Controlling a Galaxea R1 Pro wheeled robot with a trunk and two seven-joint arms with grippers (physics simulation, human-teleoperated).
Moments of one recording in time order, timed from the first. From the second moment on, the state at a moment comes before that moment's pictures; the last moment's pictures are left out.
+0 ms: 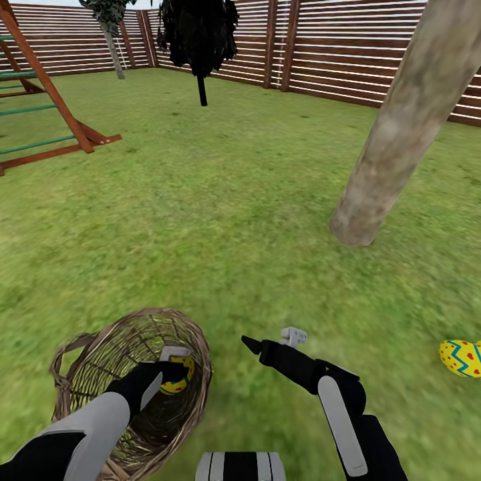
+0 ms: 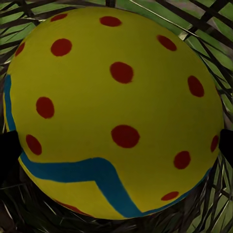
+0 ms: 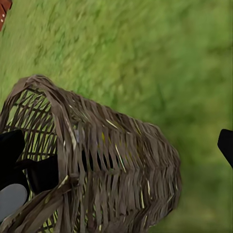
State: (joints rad) left arm -0.81 -0.01 0.05 -0.21 -0.12 0.25 -0.05; right arm -0.28 0.15 0.08 -1.56 -0.51 0.79 0.16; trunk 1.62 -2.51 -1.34
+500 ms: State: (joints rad) left arm -0.81 -0.01 0.05 -0.21 -0.12 0.26 -0.05; right arm -0.28 0.15 0.08 -1.56 -0.51 0.79 0.16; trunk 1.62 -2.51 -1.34
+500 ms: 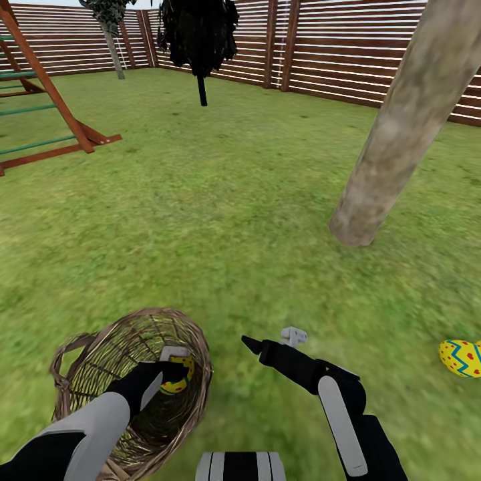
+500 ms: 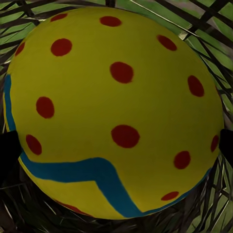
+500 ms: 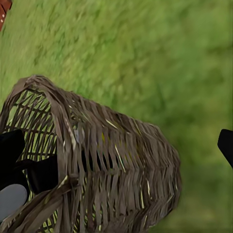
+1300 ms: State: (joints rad) left arm -0.81 -0.01 0.05 -0.21 -0.11 0.27 -0.05; right arm -0.28 0.15 0.07 -1.56 -0.51 0.79 0.17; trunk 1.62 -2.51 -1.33
